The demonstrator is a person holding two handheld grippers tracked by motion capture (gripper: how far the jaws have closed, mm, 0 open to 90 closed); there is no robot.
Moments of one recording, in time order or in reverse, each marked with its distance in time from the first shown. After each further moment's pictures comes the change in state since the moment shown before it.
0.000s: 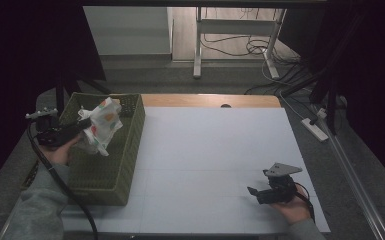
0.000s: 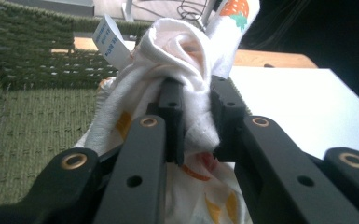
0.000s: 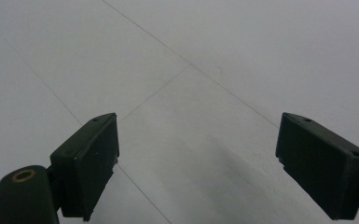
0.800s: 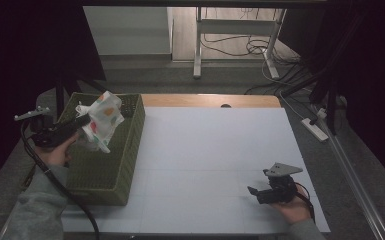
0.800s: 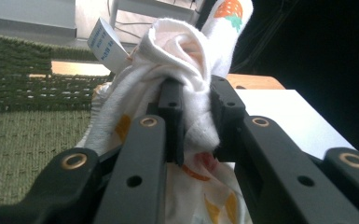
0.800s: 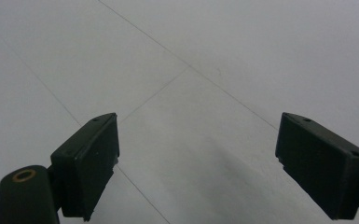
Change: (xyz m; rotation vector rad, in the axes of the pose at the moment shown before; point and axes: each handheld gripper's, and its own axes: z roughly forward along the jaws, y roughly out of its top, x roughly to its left) left arm -0.015 0.005 -0.017 -0.090 -0.078 -0.007; right arm 0.000 0.000 -0.001 -0.008 -0.005 -0.003
